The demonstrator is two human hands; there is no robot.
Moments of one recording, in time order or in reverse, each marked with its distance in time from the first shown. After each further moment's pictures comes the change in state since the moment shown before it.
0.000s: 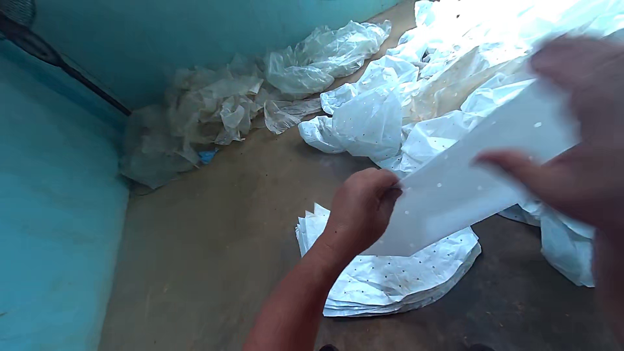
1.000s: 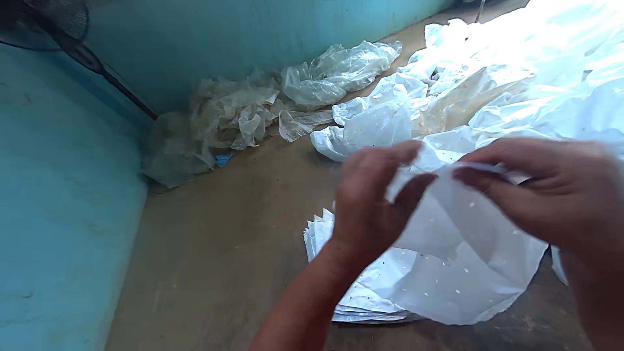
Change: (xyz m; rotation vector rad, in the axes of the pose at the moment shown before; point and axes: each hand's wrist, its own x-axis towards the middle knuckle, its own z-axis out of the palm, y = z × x) left_hand -0.002 0.036 -0.028 0.001 0.367 0.221; right_hand 0.006 -0.044 0.002 0.379 0.023 -0.001
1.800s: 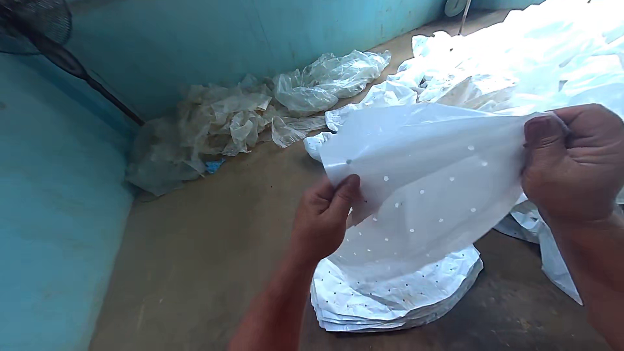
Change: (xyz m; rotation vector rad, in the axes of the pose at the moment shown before) left_hand -0.021 -0.033 -0.027 -0.496 -0.058 -0.505; right_hand -0.009 0.051 0.006 -0.063 0.442 0.257
